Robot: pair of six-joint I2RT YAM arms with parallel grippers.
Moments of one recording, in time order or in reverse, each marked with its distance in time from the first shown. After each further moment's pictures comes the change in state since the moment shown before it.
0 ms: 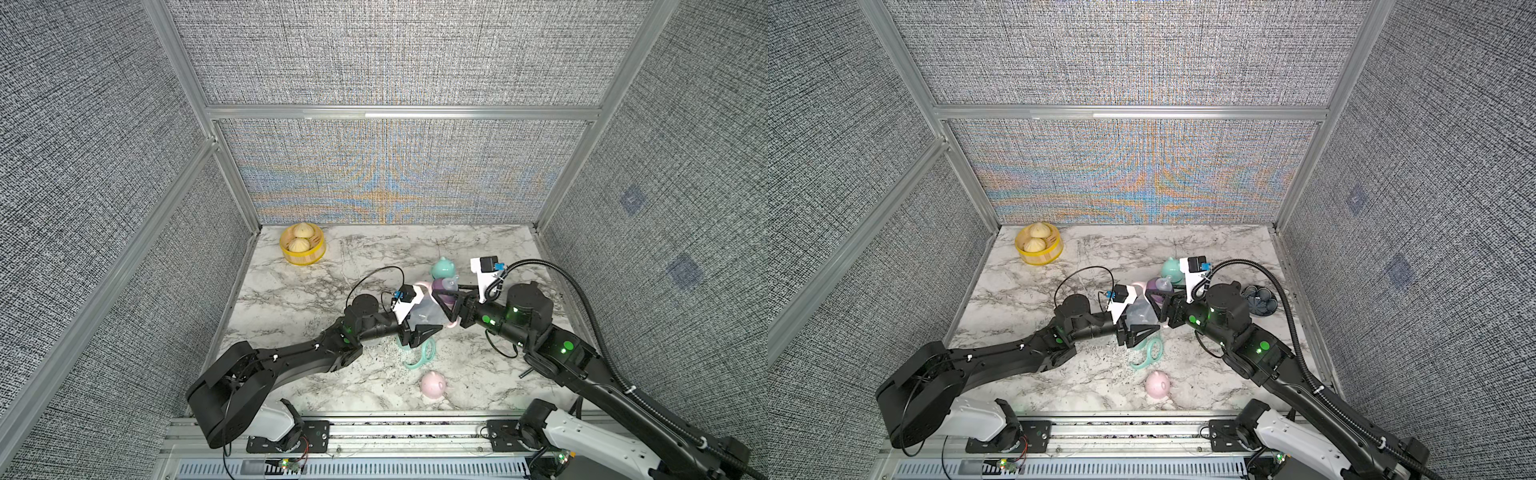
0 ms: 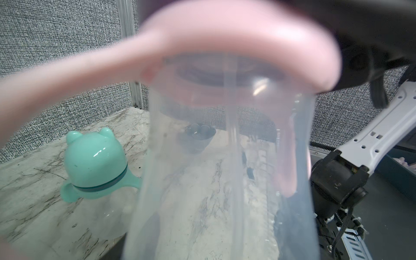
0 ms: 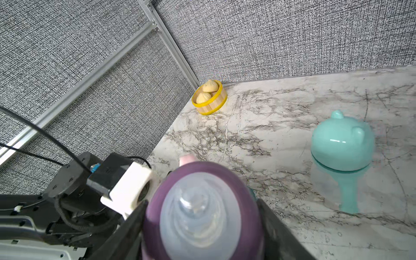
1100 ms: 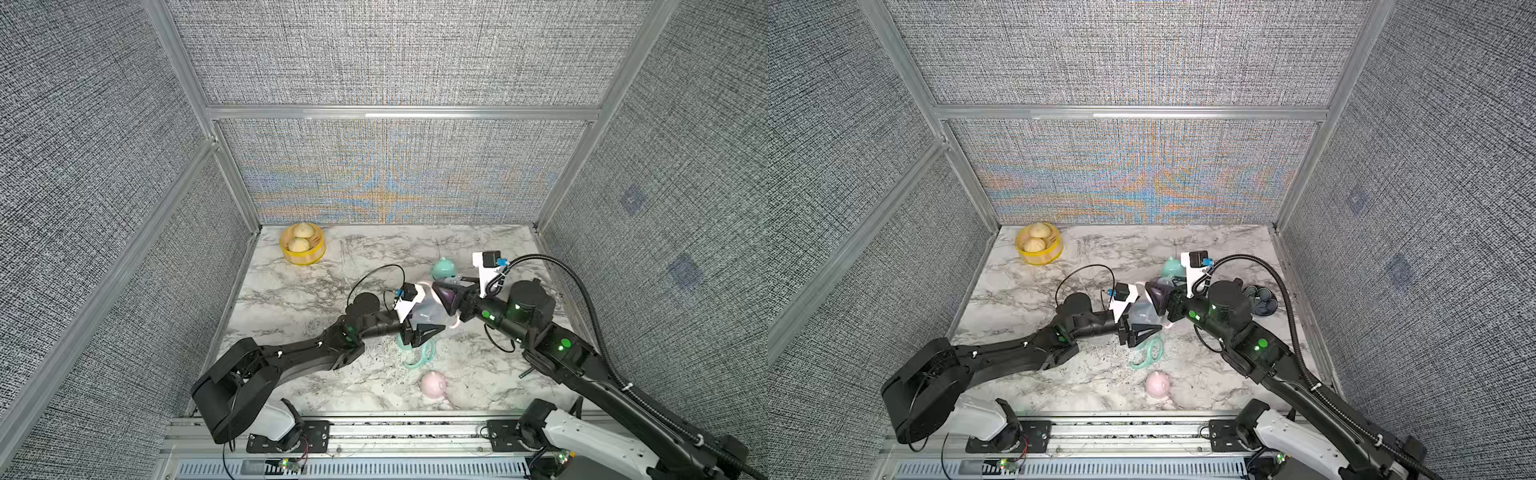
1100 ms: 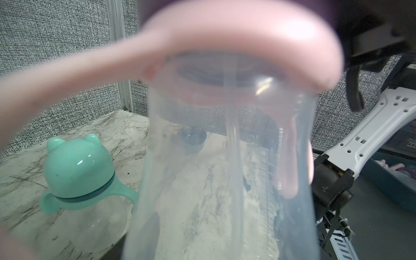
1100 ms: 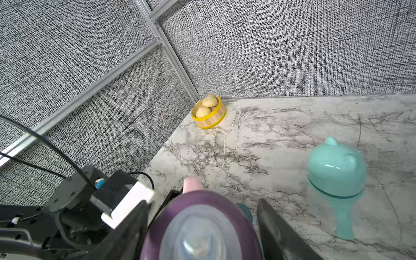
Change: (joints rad) left arm 0.002 0.025 0.013 0.034 0.055 -0.026; right arm -0.014 0.015 -0.002 0.090 0.006 -0.040
